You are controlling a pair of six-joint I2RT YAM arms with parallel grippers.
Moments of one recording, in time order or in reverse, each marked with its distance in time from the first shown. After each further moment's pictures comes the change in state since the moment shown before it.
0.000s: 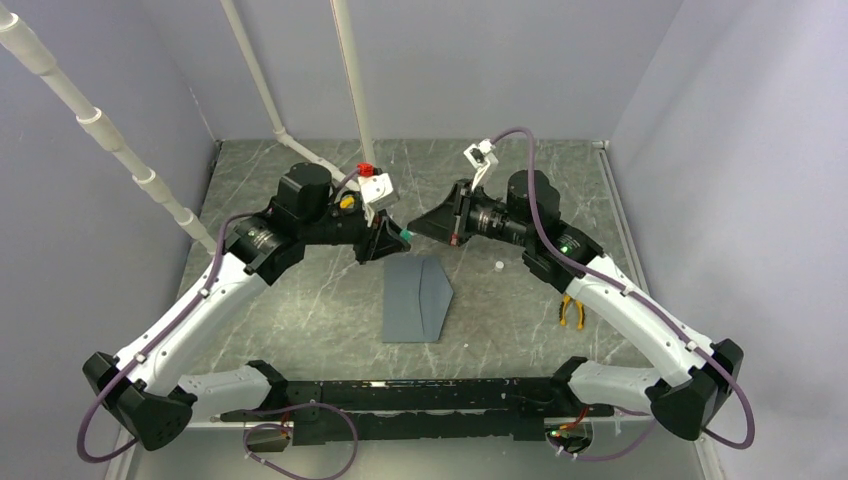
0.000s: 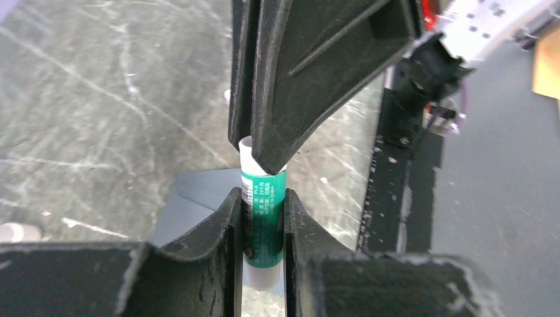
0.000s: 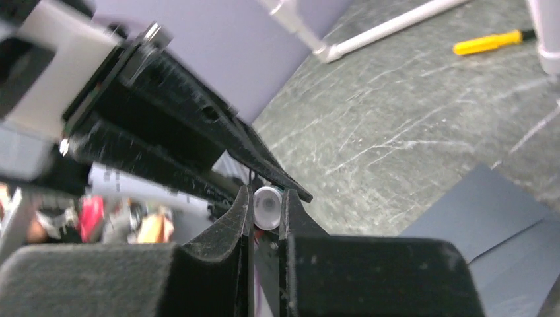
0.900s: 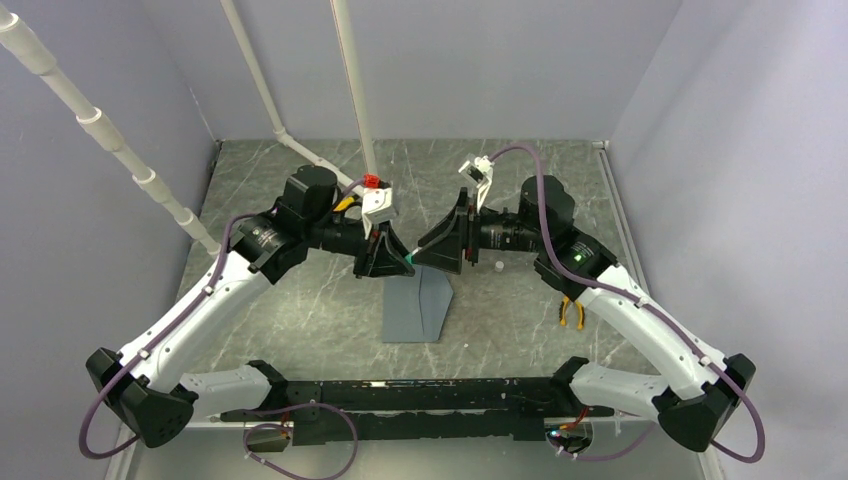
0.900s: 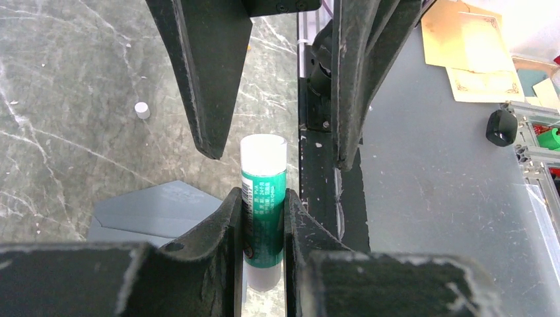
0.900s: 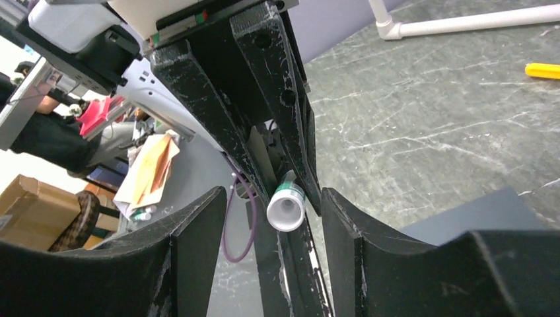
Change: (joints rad) left arm -0.007 0.011 -0.013 -0.022 0.221 0.011; right arm 0.006 -0.071 -0.014 -0.026 -0.187 -0.139
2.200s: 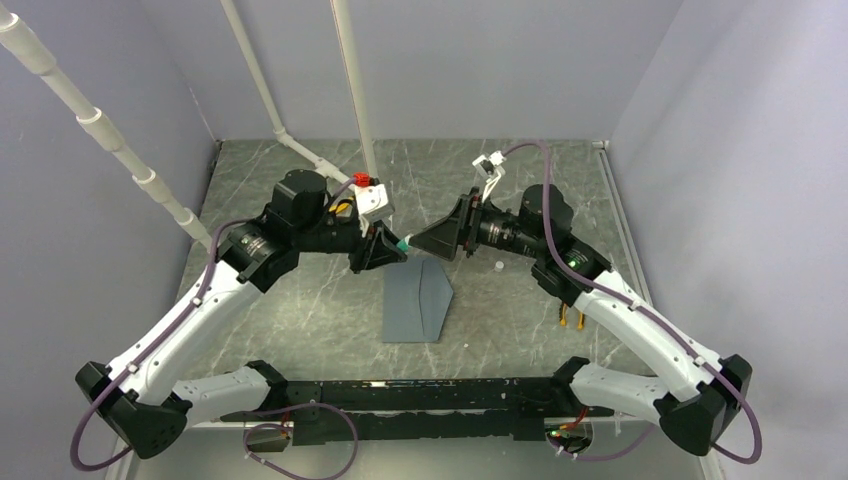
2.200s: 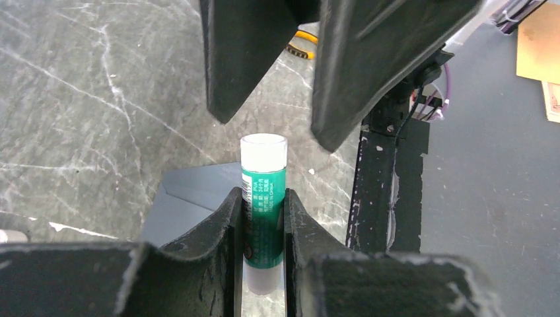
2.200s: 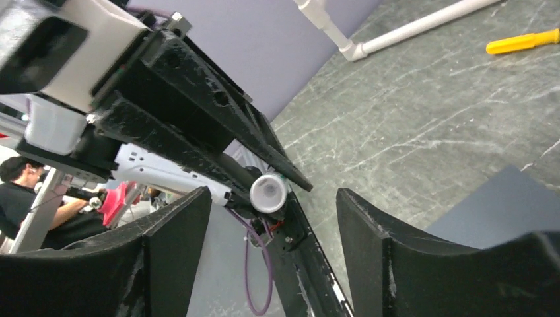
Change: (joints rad) left arm 0.000 -0.062 -0.021 0.009 -0.240 0.014; right arm -0.012 -0.031 -0.106 0.132 0.201 0.245
